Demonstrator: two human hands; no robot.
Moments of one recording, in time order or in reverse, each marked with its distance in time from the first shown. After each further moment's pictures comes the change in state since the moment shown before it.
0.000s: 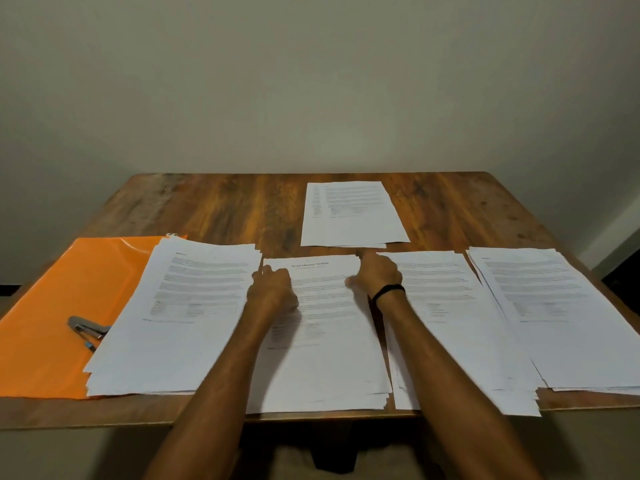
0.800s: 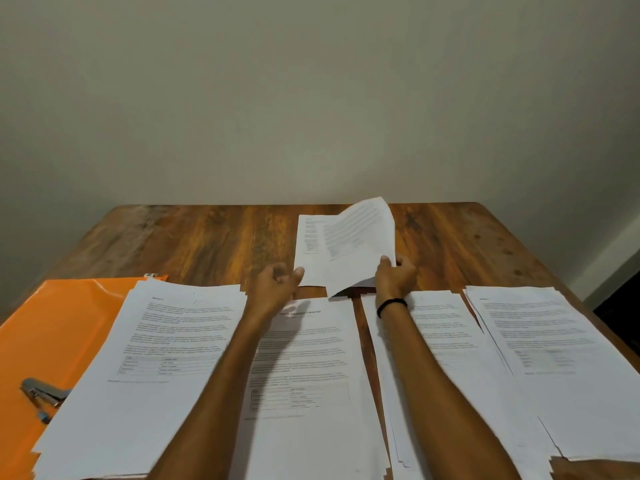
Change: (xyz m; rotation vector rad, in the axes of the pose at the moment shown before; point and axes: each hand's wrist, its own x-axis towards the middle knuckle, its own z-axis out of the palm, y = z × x) left_hand 0.052 0.031 -0.033 -1.051 0.168 0.067; right_hand 0.090 0.010 -0.019 1.127 0.613 0.296
